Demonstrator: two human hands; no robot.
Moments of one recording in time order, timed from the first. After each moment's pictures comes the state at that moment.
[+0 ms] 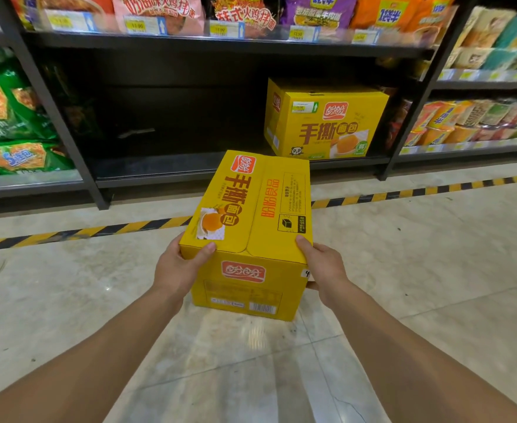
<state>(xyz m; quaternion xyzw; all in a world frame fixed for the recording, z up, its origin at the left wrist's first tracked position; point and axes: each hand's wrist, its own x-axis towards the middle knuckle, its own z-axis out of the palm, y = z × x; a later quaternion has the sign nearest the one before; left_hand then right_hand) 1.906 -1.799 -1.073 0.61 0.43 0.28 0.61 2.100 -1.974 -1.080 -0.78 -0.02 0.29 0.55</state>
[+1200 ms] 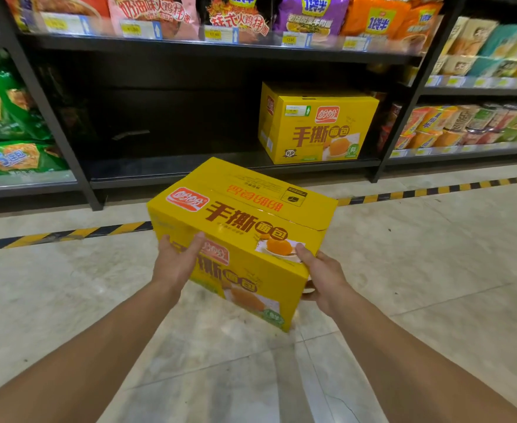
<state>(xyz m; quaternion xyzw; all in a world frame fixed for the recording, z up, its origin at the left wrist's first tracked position) 1.919 -1.791 -1.079 0.60 0.48 0.27 0.59 2.090 -1.999 -1.077 -0.72 0.01 0.34 0.60</state>
